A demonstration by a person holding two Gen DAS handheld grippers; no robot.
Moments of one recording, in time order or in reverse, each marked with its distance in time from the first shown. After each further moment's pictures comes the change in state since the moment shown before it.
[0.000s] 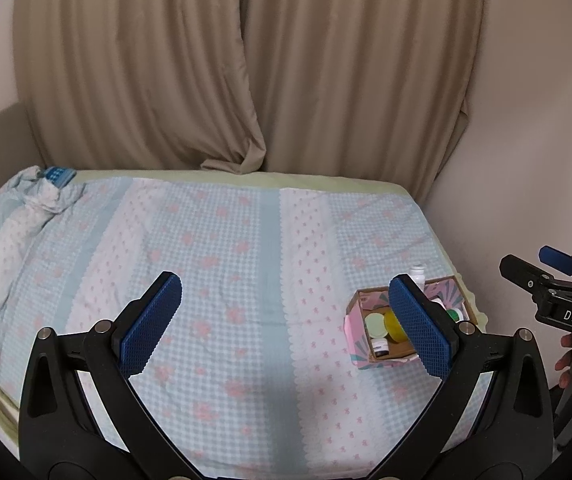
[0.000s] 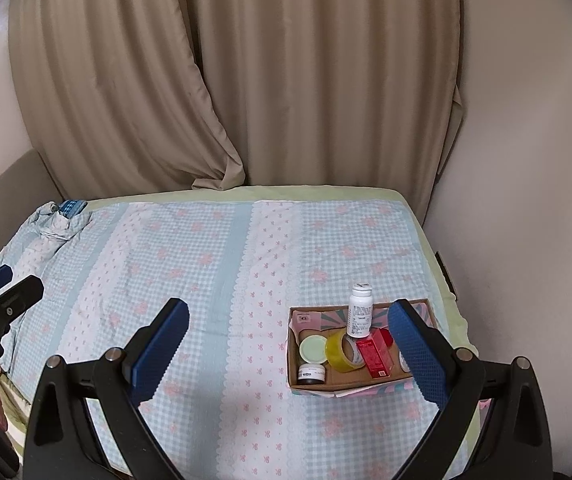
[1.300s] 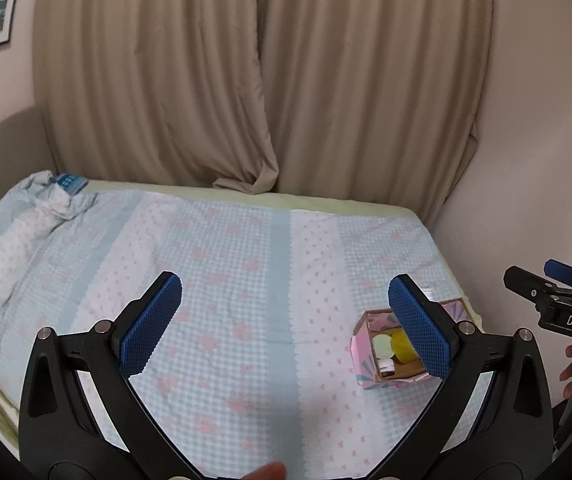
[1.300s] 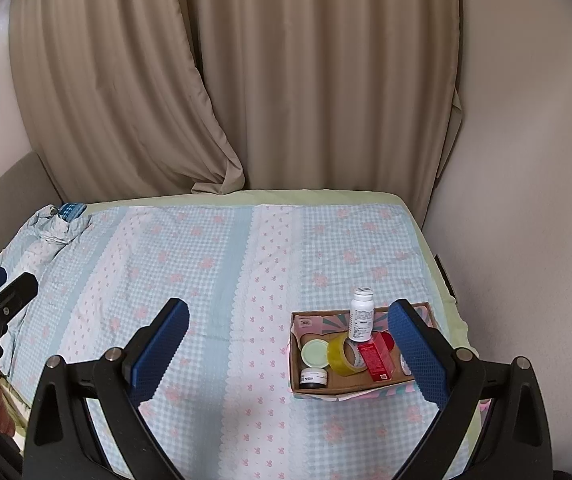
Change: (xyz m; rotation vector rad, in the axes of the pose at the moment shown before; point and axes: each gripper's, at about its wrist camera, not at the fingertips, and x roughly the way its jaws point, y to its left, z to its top) left arm -0.005 0.004 -0.009 -0.042 -0.089 0.039; right arm 0.007 -0.003 0.007 -0.008 -0.006 0.011
